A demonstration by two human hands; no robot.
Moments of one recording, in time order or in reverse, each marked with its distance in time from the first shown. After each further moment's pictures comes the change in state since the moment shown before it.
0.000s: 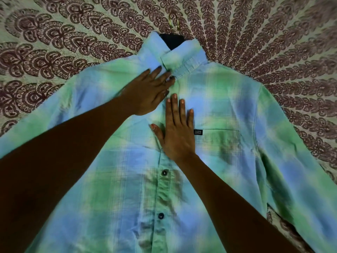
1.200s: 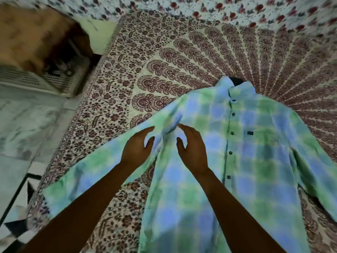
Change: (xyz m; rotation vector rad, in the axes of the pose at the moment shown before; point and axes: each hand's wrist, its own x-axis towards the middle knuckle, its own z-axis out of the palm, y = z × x) left_hand -0.377 0.016 -0.119 -0.619 0.291 -0.702; right_hand -0.117 -0.254 -0.088 0.574 0.185 -0.098
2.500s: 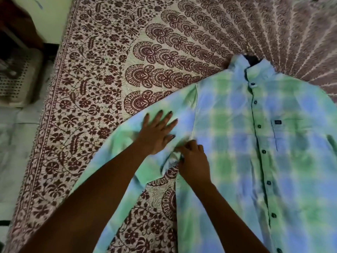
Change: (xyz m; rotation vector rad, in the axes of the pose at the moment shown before) left_hand 0.153 -0.118 0.072 0.666 -0.372 0.547; right_hand 0.016 0.035 0.130 -0.474 -0.238 0.343
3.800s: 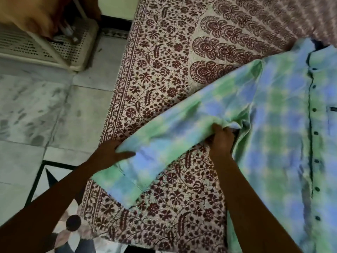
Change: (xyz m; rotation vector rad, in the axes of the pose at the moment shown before) left_hand -0.329 -0.104 0.009 -0.901 -0.094 -0.665; right_hand -0.053 -0.121 0.034 1.309 0.228 0.758
